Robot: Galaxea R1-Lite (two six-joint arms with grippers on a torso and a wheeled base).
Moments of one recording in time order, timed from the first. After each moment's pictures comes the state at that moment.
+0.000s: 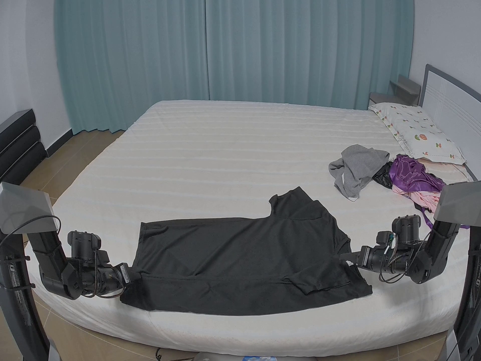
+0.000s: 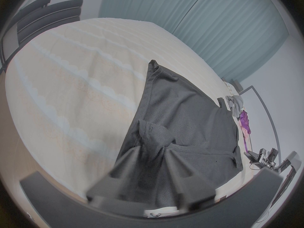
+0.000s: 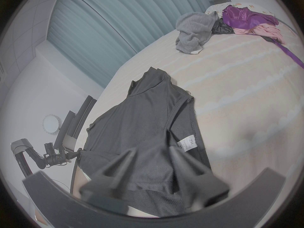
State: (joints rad) left arm 0.05 2.23 -0.42 -0.94 -0.29 -0.43; right arm 0.06 2.30 -0.55 -1.04 0.43 0.41
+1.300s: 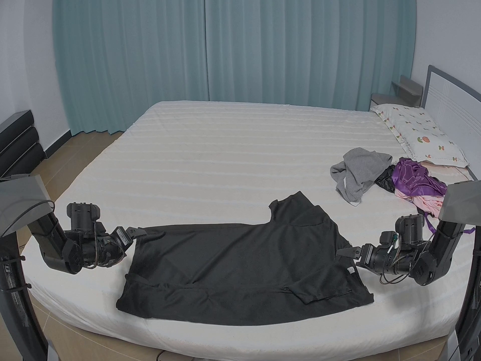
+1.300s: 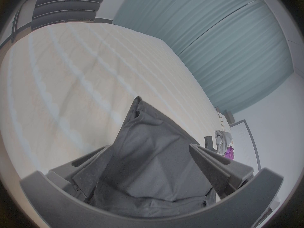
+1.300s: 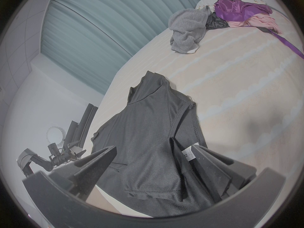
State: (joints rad) left arm 0.05 2.19 -0.66 -0.83 -0.29 -0.71; right arm 0.08 2.24 -0.50 -1.06 0.44 0.53
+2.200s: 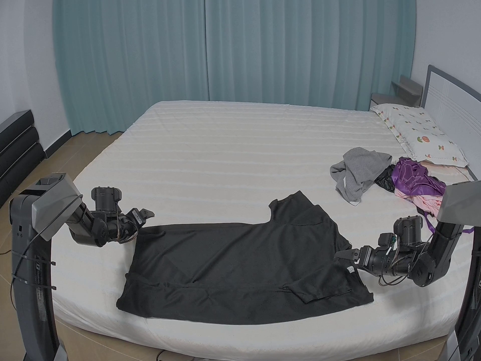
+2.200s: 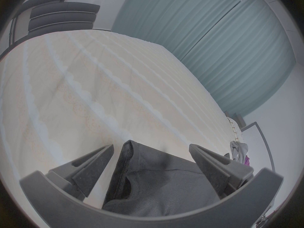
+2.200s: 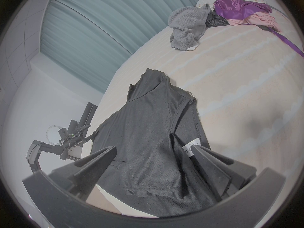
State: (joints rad) left arm 0.05 2.49 -1.22 -0.61 -0.18 -0.65; right arm 0.09 2.25 -0.49 -1.06 0.43 0.53
